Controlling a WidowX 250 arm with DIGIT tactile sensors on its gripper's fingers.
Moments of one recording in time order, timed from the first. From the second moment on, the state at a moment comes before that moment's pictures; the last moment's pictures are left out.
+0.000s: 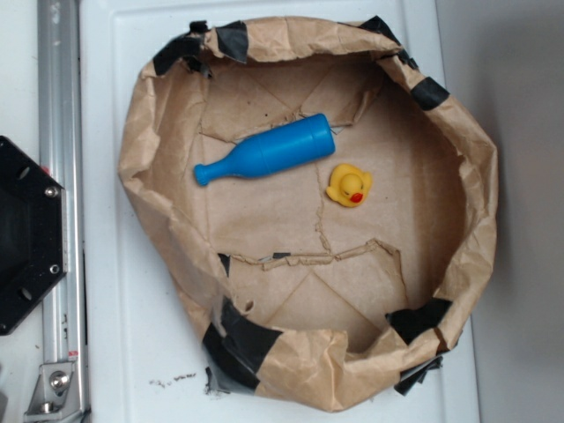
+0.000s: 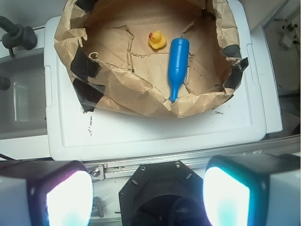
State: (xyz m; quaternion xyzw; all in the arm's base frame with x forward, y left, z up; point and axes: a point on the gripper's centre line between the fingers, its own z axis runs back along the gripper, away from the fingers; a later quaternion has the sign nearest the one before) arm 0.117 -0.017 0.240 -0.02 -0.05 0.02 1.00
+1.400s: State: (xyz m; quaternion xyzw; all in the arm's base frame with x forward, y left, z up) arm 0.275 0.004 0.113 -0.07 -0.09 -0.02 0.99
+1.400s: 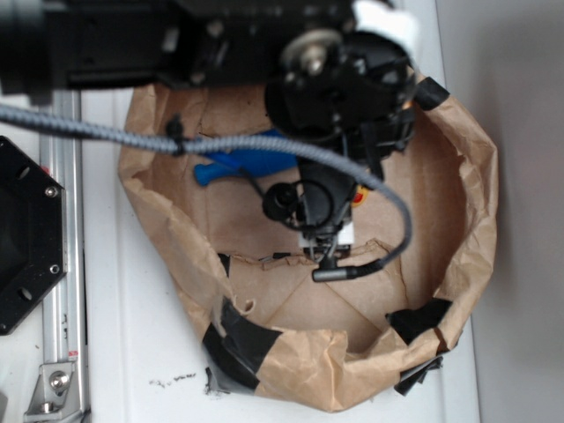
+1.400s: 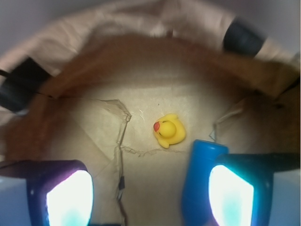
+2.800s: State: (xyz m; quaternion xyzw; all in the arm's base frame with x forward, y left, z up) arm 0.298 0.045 0.037 -0.01 -0.07 -0.07 1.00
